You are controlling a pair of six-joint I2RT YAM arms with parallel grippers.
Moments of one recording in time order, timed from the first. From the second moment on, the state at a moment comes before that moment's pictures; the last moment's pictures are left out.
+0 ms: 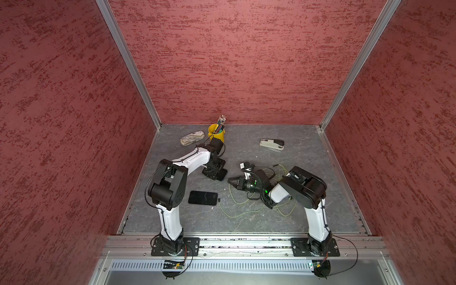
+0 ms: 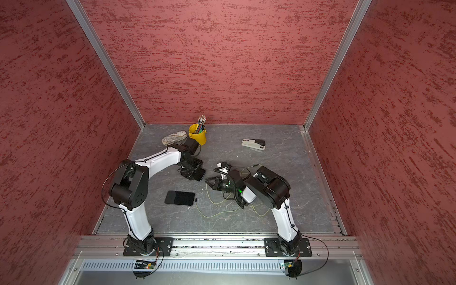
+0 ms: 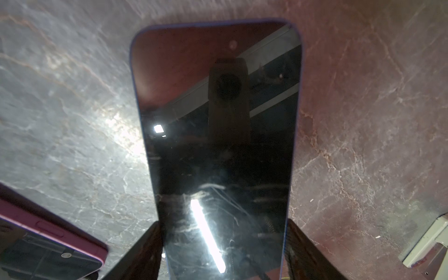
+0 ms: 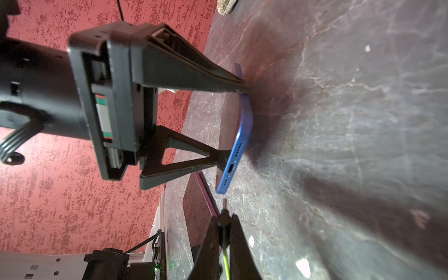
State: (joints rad) left arm -0.40 1.87 1.32 -0.81 0.10 -1.47; right arm 0.74 2.09 0.70 1.16 -0.46 1.06
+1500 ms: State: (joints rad) left arm -0.44 1.82 1.23 -0.75 0.12 -1.51; right arm 0.73 2.15 0.69 1.28 -0.48 1.12
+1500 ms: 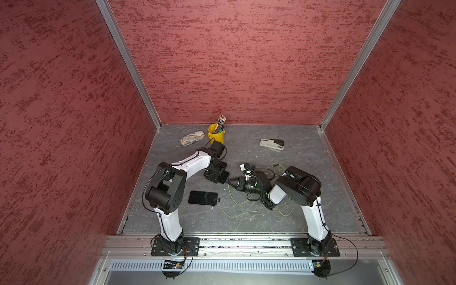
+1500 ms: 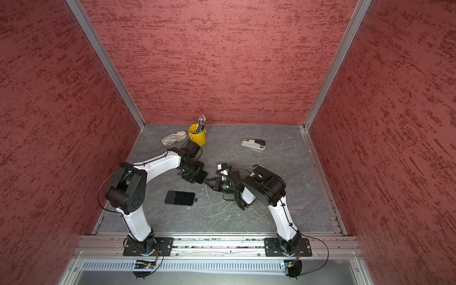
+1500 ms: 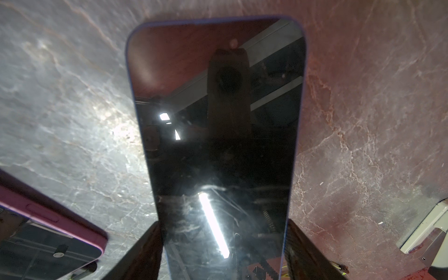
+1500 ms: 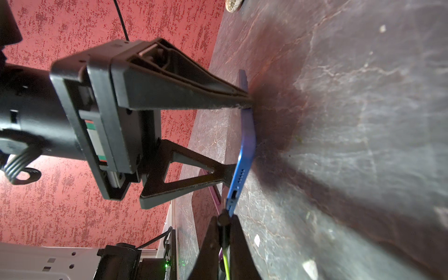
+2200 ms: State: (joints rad) left arm -0.44 1.81 1.22 -0.74 0.12 -1.52; right arm 0.73 2.15 0.69 1.28 -0.48 1.12
